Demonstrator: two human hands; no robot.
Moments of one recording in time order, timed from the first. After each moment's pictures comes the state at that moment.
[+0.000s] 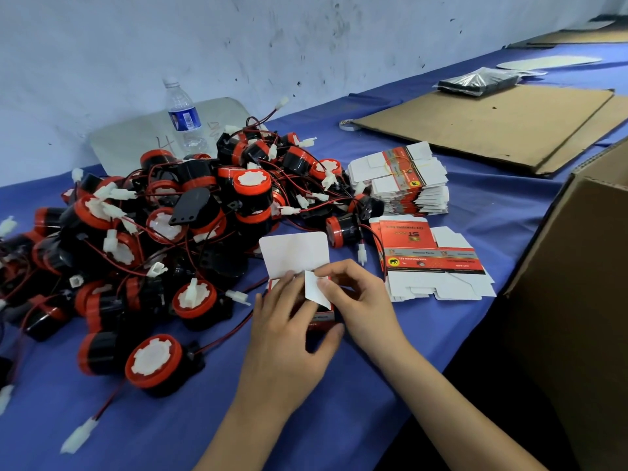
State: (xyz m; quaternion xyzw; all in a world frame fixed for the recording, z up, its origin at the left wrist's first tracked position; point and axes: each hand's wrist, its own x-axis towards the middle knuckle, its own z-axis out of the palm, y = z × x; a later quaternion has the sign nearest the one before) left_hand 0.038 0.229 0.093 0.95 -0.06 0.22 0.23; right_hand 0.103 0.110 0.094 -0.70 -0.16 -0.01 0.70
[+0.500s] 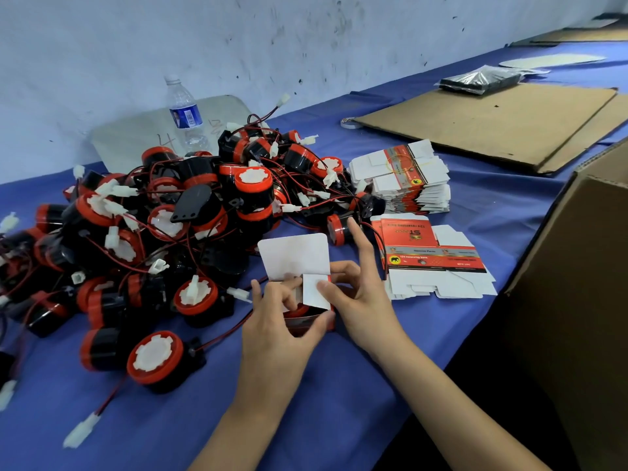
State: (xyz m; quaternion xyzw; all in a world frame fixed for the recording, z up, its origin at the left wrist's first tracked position) left_hand 0.032 0.226 0.104 0.88 0.05 0.28 0.38; right_hand 0.100 0.112 0.101 -0.68 -0.18 -0.01 0.71
